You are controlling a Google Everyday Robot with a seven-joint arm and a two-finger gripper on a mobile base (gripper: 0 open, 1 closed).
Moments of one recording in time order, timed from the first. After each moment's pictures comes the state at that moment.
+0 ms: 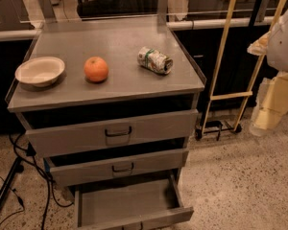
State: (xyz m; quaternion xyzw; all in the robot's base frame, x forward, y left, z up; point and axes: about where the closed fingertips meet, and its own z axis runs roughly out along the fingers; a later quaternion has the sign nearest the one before) arm 0.438 -0.216 0.977 -0.60 0.78 -0.04 0.16
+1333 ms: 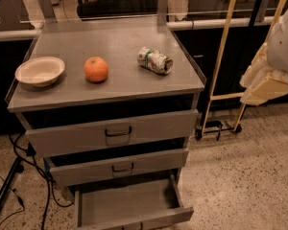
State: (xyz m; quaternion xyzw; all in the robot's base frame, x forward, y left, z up) arm 0.438 -0.216 0.977 -0.60 0.78 -0.04 0.16
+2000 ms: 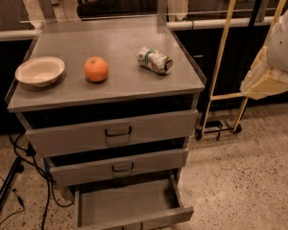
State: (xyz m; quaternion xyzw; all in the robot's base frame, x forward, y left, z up) arm 0.438 -0.216 0.977 -0.60 0.78 -0.04 0.16
